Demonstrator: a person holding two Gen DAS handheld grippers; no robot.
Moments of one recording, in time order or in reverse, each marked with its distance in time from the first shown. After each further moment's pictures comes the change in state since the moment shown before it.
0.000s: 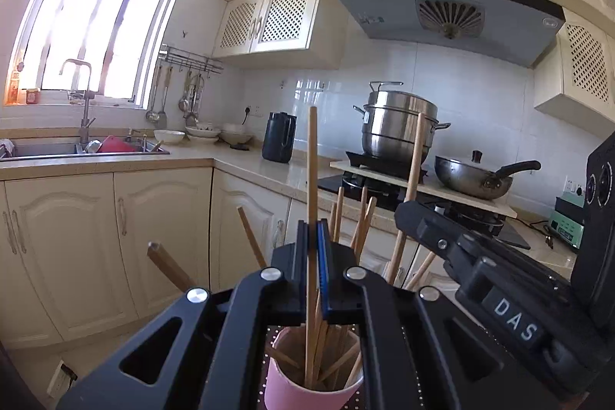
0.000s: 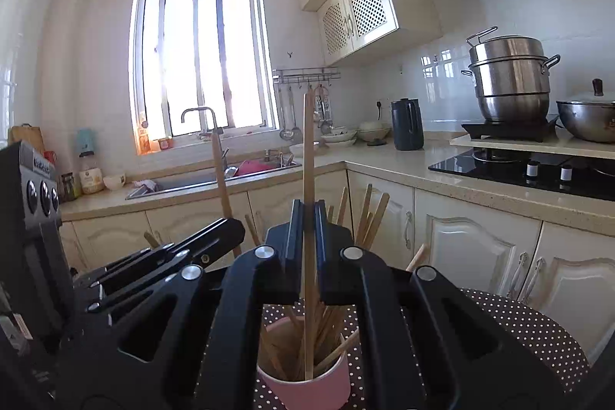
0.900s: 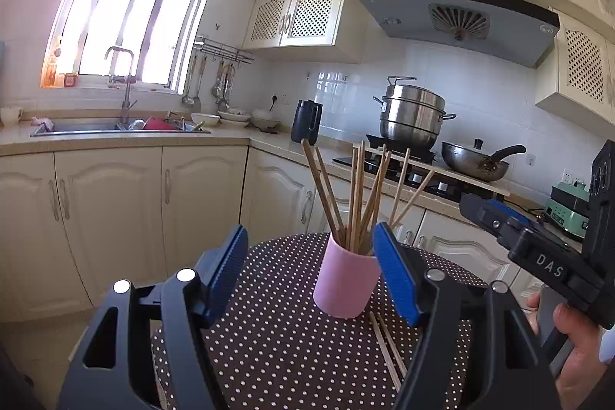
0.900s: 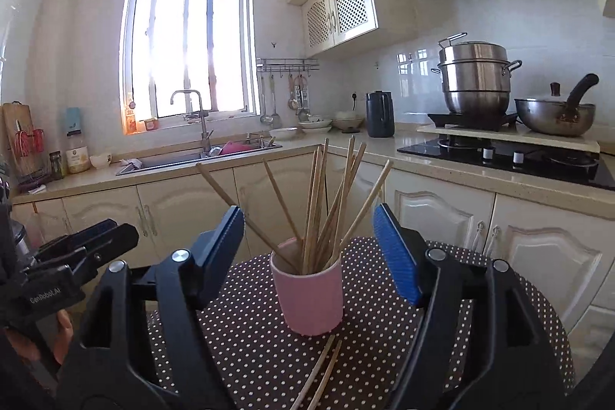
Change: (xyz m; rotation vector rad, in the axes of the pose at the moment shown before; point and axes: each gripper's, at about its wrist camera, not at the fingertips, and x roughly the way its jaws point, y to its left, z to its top) left arm -0.152 0.045 -0.054 -0.039 0.035 0.054; right arm -0.104 0.047 -0.039 0.021 0.036 -0.108
